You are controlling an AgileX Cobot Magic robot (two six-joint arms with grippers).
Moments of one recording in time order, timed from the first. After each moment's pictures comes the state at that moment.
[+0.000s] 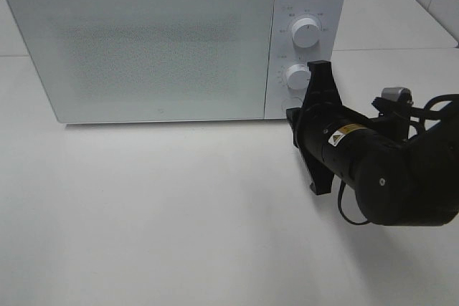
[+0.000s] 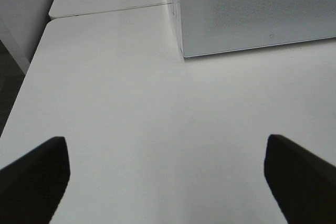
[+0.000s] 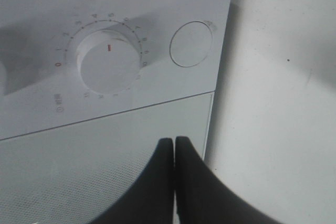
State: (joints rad) left arm 0.01 0.00 -0.50 -0.05 1.04 0.17; right arm 0.69 1.87 -0.57 0.57 -0.93 1.34
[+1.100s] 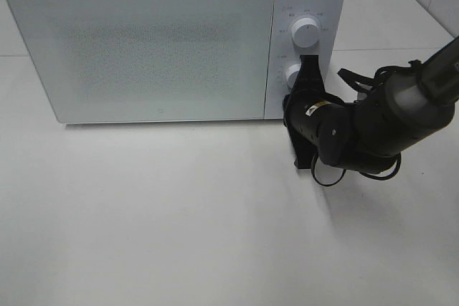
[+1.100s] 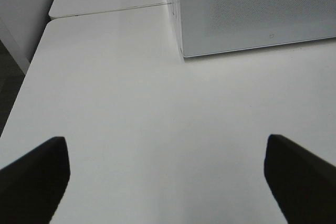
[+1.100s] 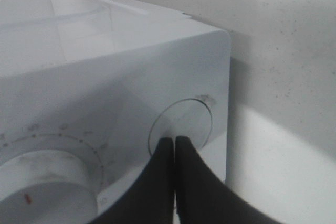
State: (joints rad) left arm 0.01 0.00 -0.50 -0.05 1.04 0.17; right arm 0.54 2.10 -0.86 0.57 -0.80 1.36
